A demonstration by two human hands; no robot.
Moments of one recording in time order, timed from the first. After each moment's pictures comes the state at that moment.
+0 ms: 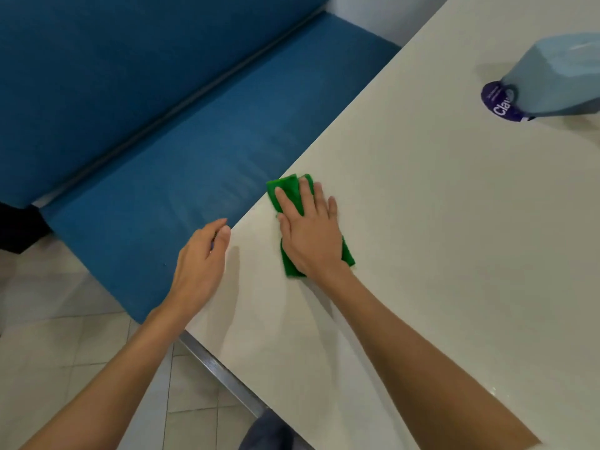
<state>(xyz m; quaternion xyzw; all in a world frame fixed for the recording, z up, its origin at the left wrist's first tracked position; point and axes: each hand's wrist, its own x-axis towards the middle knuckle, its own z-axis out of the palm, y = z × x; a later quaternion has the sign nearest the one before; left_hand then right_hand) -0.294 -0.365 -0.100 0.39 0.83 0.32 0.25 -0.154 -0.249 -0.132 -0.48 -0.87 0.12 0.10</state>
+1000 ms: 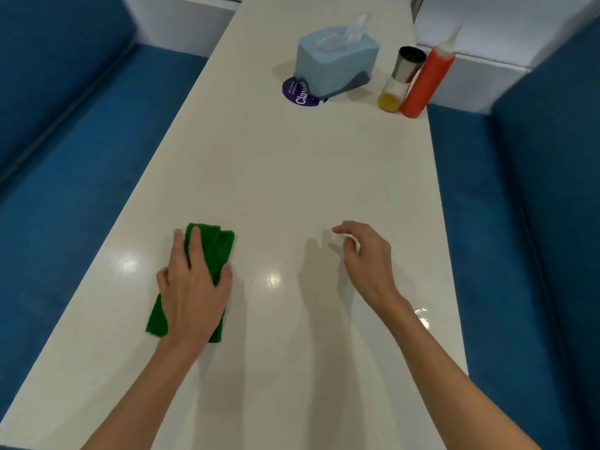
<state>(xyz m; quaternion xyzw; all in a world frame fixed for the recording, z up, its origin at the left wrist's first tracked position) -0.131 -0.297 -0.111 0.64 0.74 0.19 0.09 0.120 -0.282 -0.067 -0.69 -0.58 0.25 0.36</state>
